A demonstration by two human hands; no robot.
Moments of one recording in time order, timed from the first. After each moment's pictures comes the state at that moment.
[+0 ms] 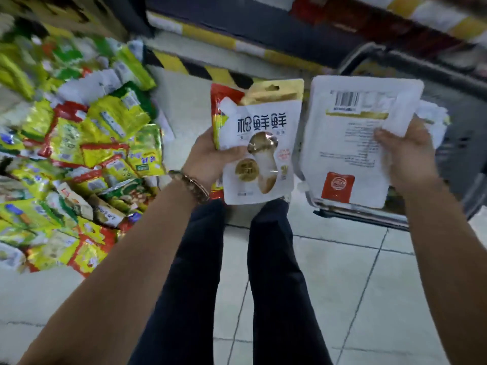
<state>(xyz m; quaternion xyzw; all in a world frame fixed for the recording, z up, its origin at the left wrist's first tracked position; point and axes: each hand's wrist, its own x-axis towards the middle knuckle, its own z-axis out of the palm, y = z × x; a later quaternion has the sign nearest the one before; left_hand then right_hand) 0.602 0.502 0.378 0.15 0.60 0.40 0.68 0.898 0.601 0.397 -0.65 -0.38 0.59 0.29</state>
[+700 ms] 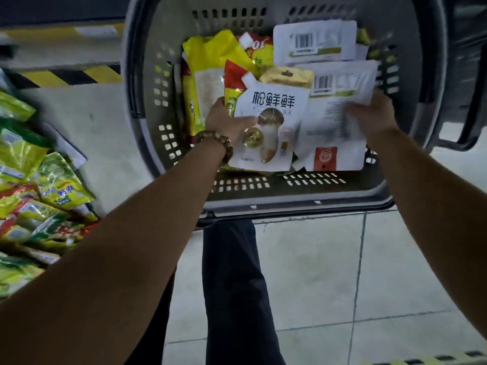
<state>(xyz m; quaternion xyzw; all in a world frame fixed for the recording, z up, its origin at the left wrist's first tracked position) 0.923 0.621 0.230 0.30 0.75 0.13 0.57 1.193 0.636 0.244 -0.81 -0.33 0.47 0.13</state>
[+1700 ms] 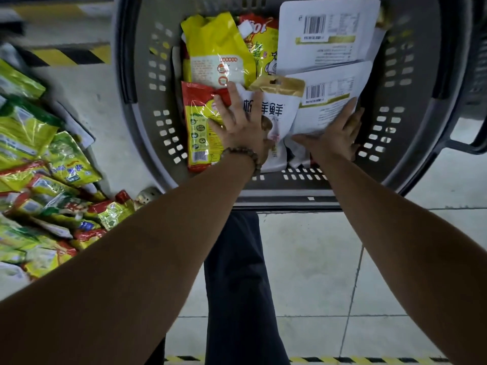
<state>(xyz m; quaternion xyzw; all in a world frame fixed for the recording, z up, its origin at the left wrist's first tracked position) 0.985 0.582 0.229 0.60 0.72 -0.20 0.30 1.147 0.581 0.212 -0.82 -0.41 0.38 -0.10</state>
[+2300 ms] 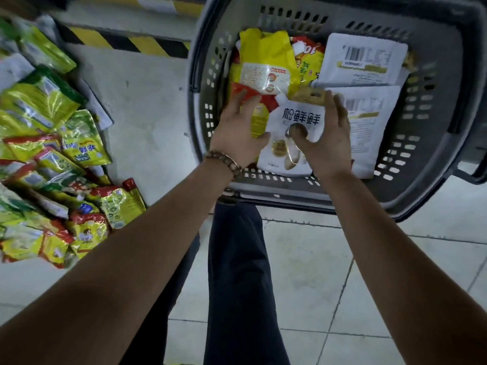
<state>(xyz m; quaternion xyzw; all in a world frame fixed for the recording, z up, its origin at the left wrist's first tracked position) 0.879 0.568 0.287 0.55 0.72 0.11 0.41 1.057 0.587 0.292 -0.71 -0.61 0.35 0.03</state>
